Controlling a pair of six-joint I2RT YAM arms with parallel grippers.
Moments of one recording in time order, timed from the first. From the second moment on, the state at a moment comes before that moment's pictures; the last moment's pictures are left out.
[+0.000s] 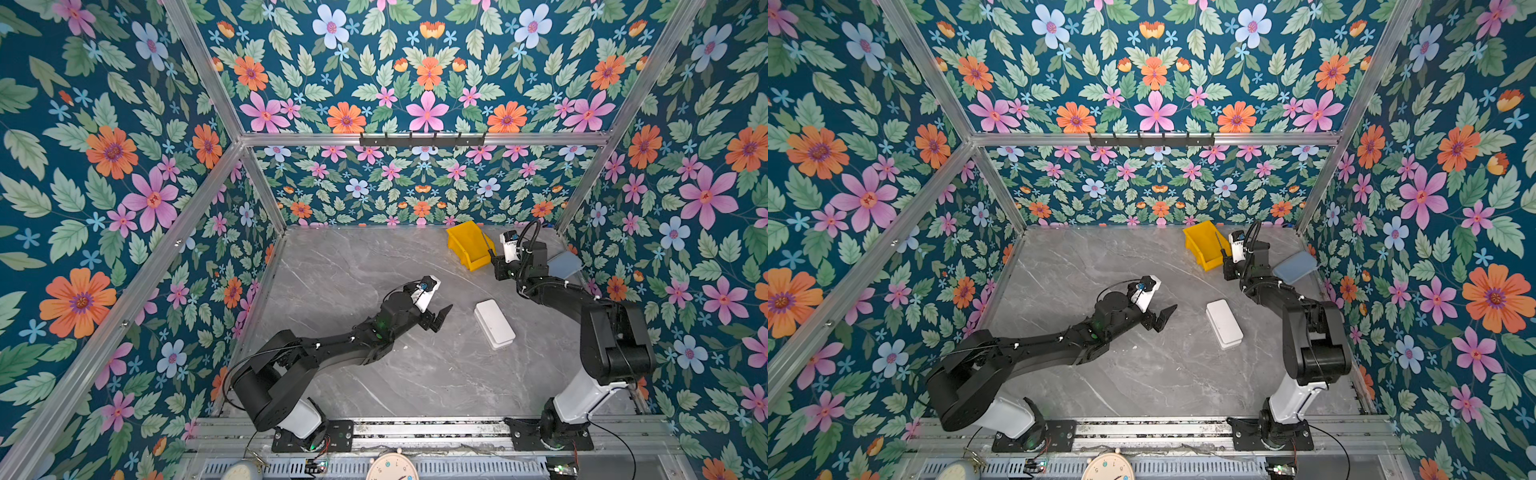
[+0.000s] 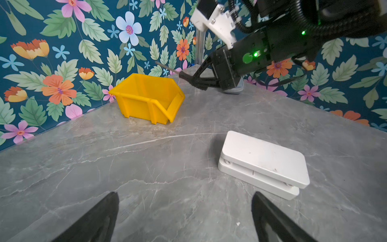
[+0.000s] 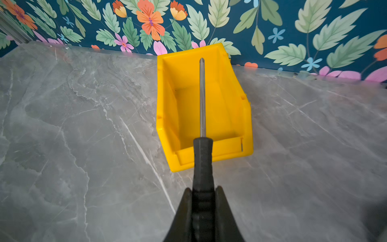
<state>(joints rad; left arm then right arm) -0.87 1.55 0.71 0.61 -0.04 -0.02 0.06 1.75 1.03 0.18 -0.26 -0.02</state>
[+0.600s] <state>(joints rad) -0.87 1.60 0.76 0.64 -0.10 -0.08 0.06 2.03 1.43 -0.04 -0.25 0.00</state>
